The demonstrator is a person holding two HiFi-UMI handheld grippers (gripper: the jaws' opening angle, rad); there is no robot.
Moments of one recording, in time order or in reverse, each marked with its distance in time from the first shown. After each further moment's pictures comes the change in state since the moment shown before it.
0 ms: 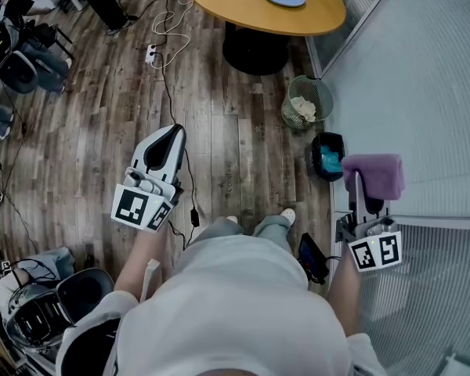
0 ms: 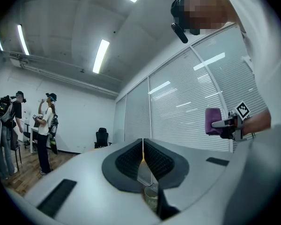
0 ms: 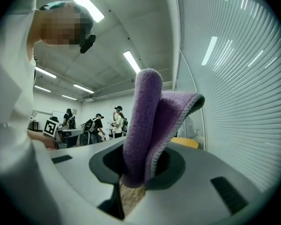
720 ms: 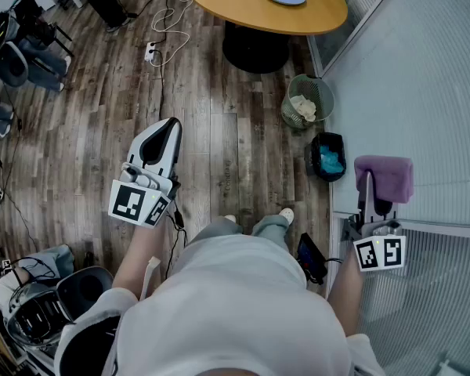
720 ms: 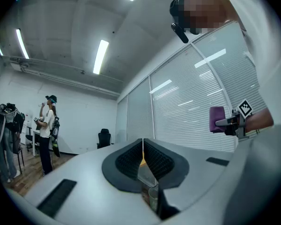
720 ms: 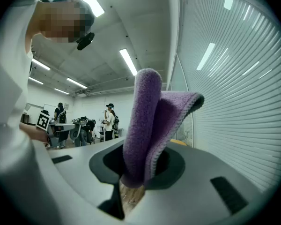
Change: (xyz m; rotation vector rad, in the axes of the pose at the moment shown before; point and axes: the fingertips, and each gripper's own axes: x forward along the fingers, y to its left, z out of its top) left arm 0.022 0.010 0.008 0.020 0.001 0.023; right arm -0.002 -0.039 0.009 -0.045 0.012 -0.109
